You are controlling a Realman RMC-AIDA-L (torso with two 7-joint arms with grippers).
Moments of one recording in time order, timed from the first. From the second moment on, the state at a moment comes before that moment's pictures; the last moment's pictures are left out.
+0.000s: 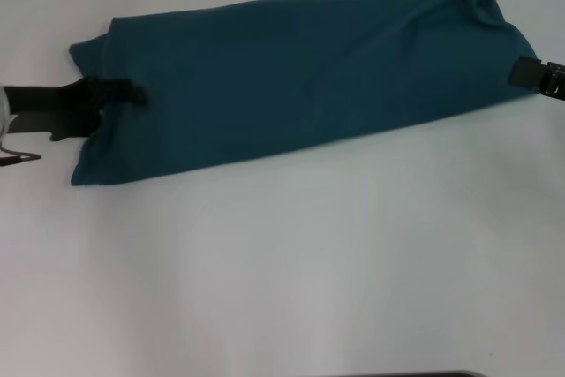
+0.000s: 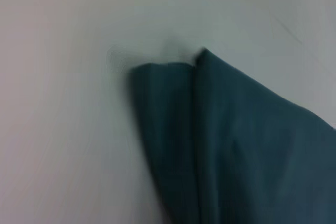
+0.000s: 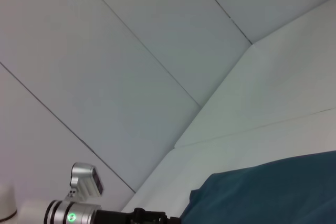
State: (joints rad) left arm -0.55 -2.09 -2.43 -0.75 -0.80 1.22 -2.64; right arm 0.32 1.97 -0.50 -0.65 -1.88 -1.79 1.79
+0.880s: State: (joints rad) left arm -0.64 -2.05 -2.34 -0.78 -0.74 1.31 -2.75; right arm 0.32 1.98 -0.49 -0.64 -1.88 -1.80 1.79
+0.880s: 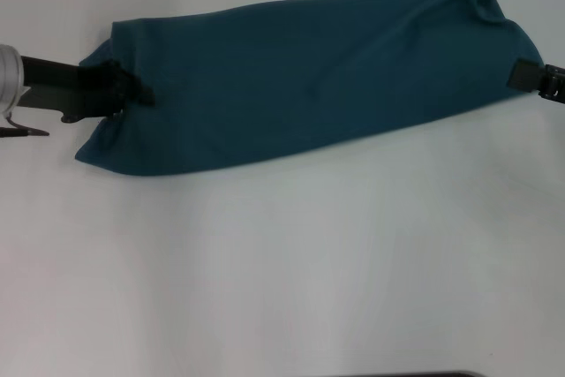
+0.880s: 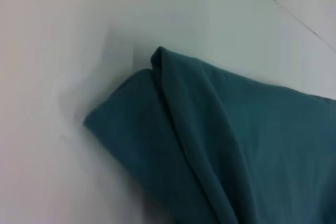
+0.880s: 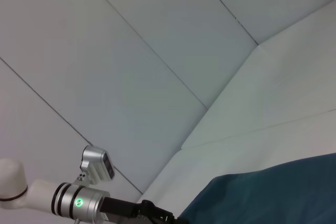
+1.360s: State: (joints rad) left arm -0.65 -2.04 -2.31 -0.78 -0.74 1.32 -2.74; right arm 0.33 1.98 -0.49 -0.63 -1.87 -1.80 1.79
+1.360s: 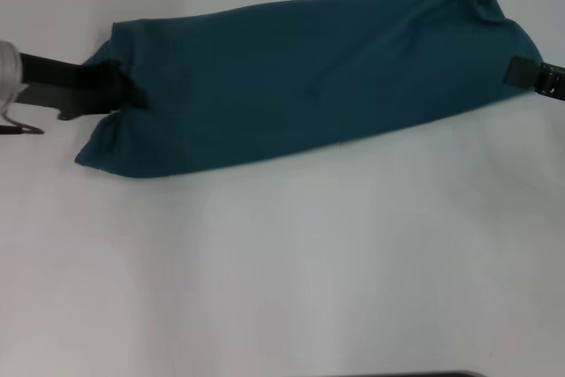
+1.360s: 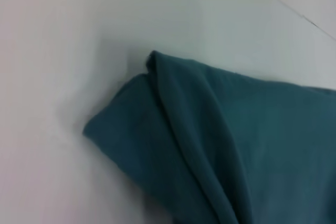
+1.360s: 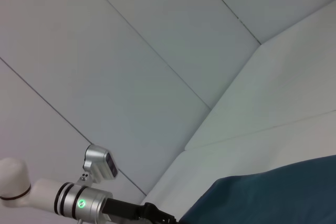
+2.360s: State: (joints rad) left arm -0.65 -1.85 -2.38 -0.79 -0.63 1.28 -2.73; right arm 0.33 1.98 -0.49 -0.63 -1.88 -1.79 1.81
